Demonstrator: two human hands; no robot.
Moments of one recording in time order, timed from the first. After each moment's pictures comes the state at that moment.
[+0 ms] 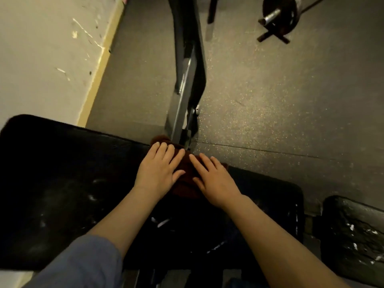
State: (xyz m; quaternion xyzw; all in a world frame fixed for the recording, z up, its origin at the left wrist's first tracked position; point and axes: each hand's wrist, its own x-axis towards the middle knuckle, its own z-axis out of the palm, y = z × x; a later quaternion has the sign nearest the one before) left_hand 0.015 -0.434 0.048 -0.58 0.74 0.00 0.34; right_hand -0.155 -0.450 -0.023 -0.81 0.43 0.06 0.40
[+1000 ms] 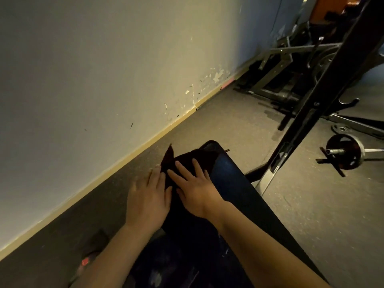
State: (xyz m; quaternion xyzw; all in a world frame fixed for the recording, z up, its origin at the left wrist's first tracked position) left_hand 0.223 -0.219 0.189 -0.90 0.44 -0.01 -0.01; right_hand 0.135 -0.349 0.178 -0.97 0.16 0.05 0.19
